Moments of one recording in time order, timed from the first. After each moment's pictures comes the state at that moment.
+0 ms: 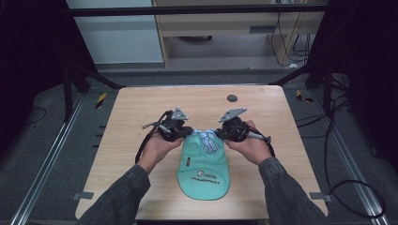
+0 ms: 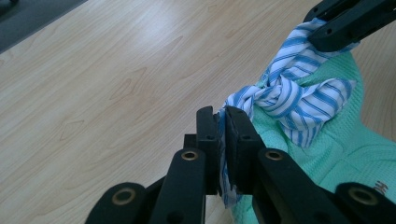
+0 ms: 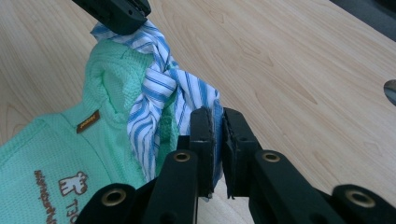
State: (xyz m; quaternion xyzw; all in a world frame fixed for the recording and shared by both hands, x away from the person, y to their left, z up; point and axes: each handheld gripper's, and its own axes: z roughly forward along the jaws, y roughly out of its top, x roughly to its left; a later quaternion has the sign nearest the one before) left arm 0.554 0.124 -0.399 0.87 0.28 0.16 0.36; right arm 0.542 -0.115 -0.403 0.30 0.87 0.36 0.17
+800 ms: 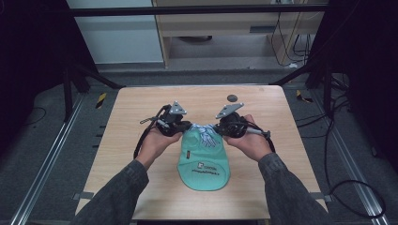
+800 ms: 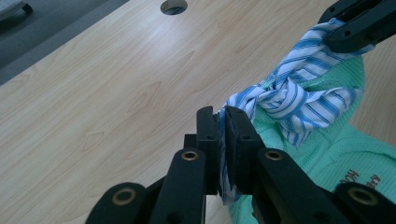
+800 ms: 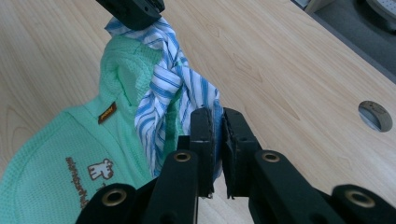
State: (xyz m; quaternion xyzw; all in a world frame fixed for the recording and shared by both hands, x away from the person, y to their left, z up) left arm 0.561 0.127 -0.384 0.87 0.28 0.17 0.37; right arm 0.542 -0.107 -0.380 0.28 0.88 0.34 0.19
